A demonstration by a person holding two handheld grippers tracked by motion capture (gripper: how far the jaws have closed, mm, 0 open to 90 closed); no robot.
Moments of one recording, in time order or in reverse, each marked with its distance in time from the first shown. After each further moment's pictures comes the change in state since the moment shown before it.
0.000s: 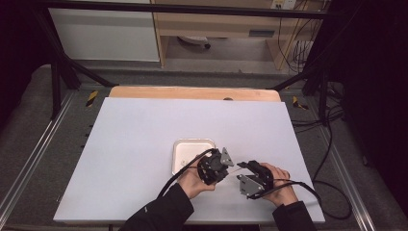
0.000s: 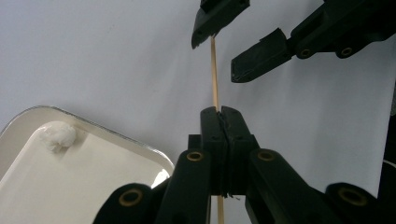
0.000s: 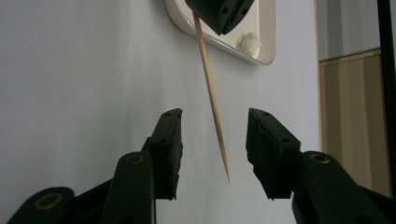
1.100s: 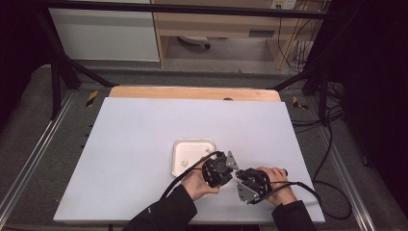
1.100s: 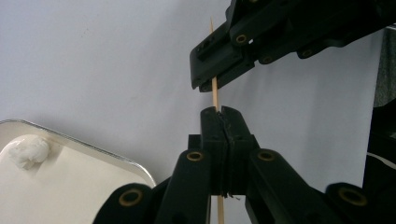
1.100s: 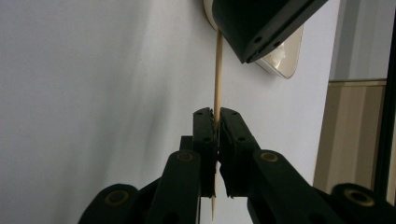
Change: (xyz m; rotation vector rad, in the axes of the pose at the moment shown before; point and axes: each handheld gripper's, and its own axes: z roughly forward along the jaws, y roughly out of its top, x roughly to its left) left arm -0.008 0.006 0.007 0.021 -0.038 0.029; right arm 0.008 0.003 0.006 0.016 0.034 -0.181
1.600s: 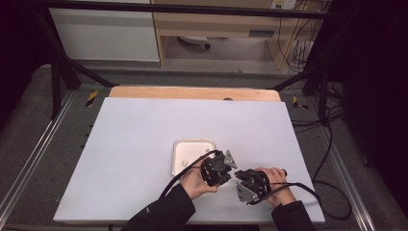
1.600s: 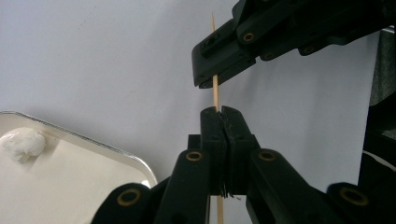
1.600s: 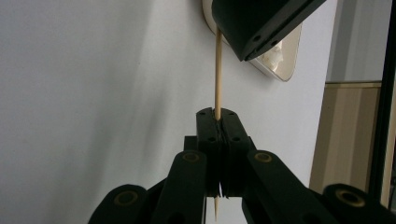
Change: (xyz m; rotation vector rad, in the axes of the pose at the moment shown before) left arm 0.005 -0.002 -0.001 0.006 -0.027 -0.026; right arm 0.001 0.003 0.000 0.002 -0.010 -0.011
